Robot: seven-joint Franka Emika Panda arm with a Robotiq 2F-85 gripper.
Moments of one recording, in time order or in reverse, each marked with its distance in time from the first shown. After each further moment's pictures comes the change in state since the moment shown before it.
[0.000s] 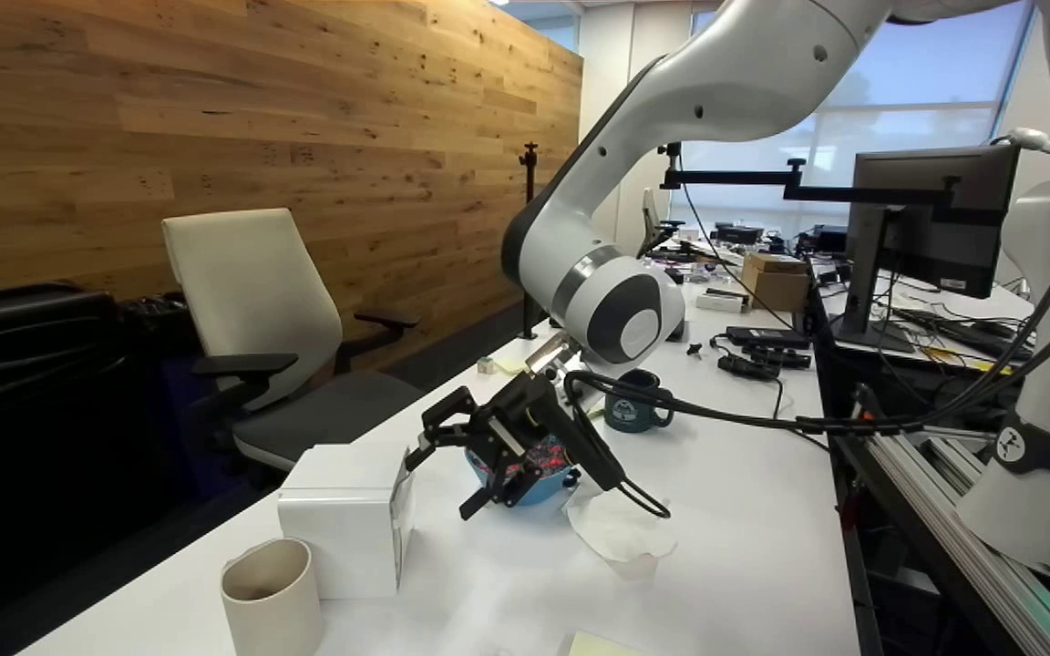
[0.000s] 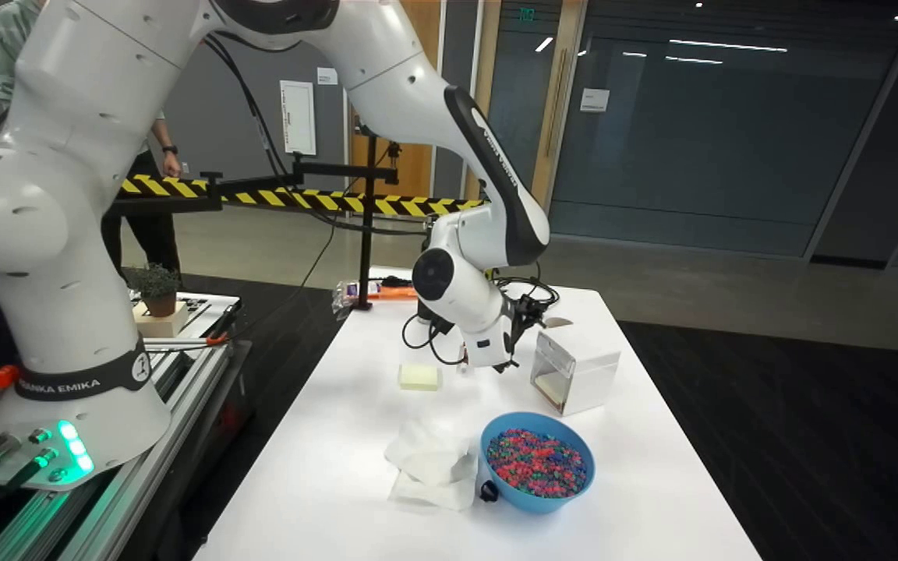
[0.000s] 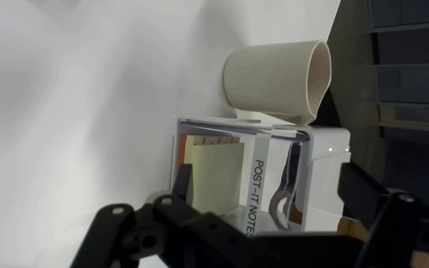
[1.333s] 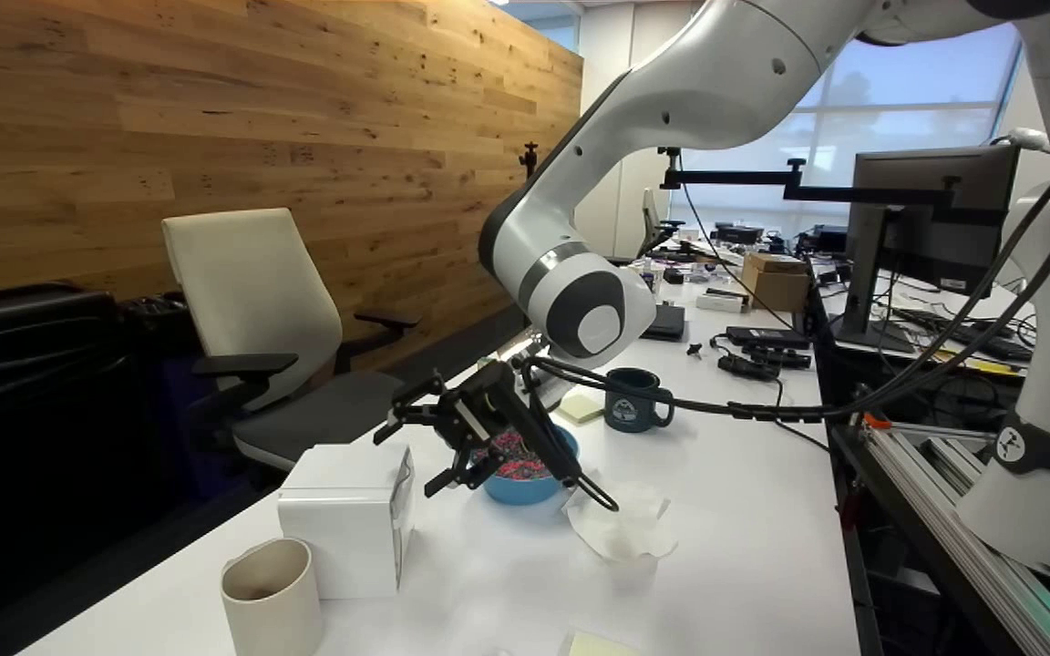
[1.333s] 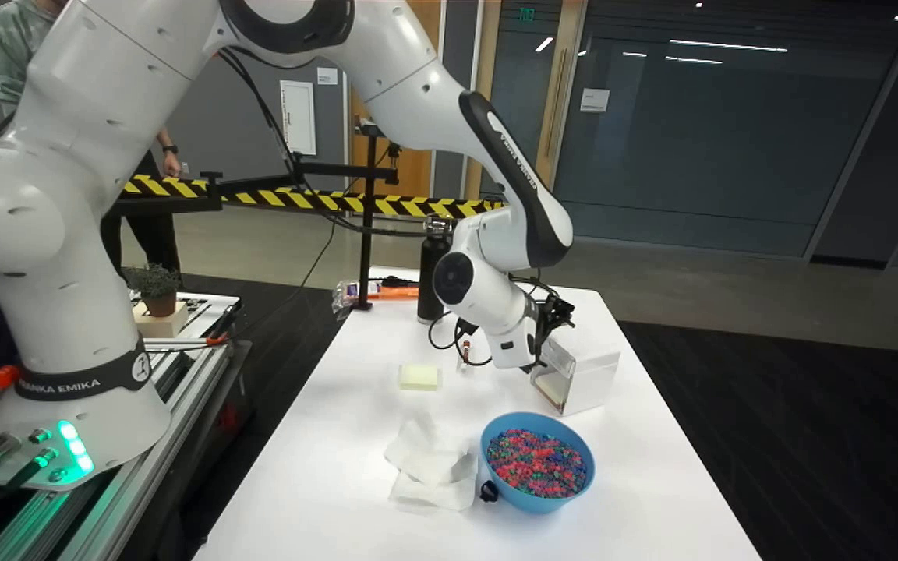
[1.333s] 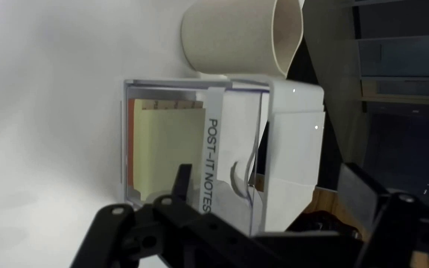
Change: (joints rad) arm -0.021 0.067 -0.014 0.130 0.063 0.015 -0.008
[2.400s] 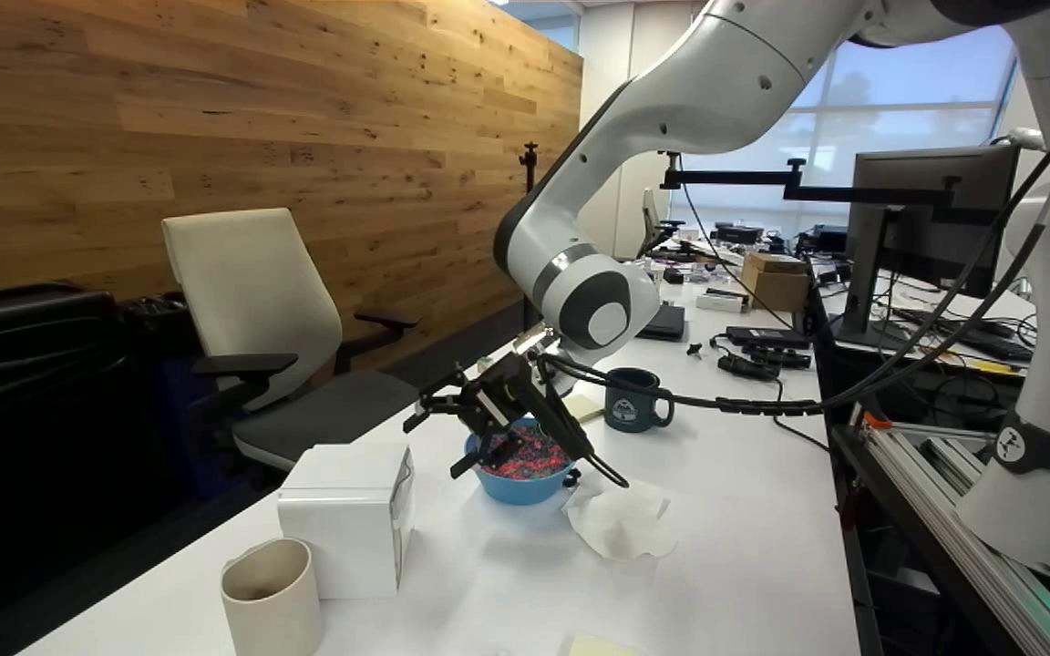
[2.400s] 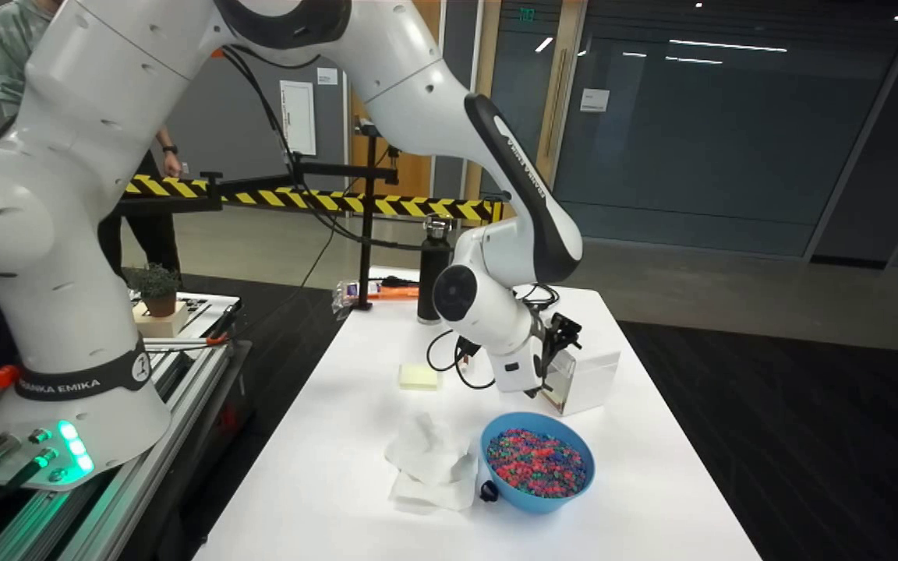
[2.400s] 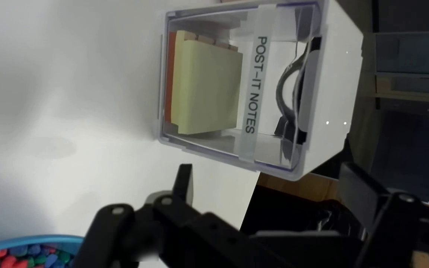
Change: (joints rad) arm -0.060 -0.005 -0.019 -0.039 -0.085 -0.014 -0.004
